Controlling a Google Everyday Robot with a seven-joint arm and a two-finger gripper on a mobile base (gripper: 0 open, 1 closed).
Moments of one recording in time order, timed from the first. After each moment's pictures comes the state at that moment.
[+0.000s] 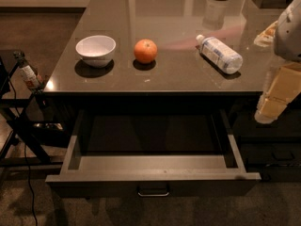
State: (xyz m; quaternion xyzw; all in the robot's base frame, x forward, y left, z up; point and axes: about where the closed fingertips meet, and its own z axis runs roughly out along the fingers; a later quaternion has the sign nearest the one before) arm 0.438 -0.216 0.978 -0.60 0.78 -0.04 0.16
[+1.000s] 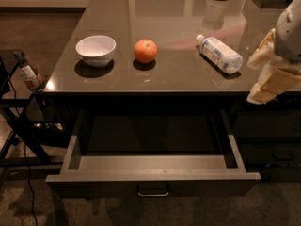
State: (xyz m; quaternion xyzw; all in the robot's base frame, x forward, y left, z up) arm 0.438 -0.216 0.978 -0.60 0.78 -0.04 0.16
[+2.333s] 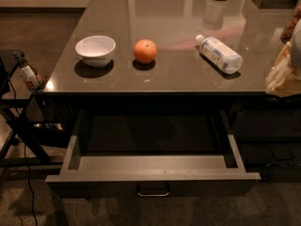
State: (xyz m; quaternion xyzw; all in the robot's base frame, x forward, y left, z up) arm 0.415 -0.236 0.980 -0.59 0.79 -0.08 0.14
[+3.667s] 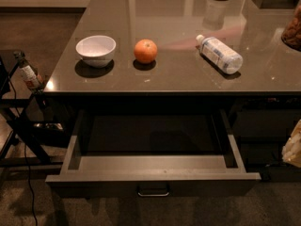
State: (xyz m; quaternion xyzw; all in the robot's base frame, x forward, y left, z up) arm 0.337 -0.288 0.868 -0.54 0.84 -0.04 0.05
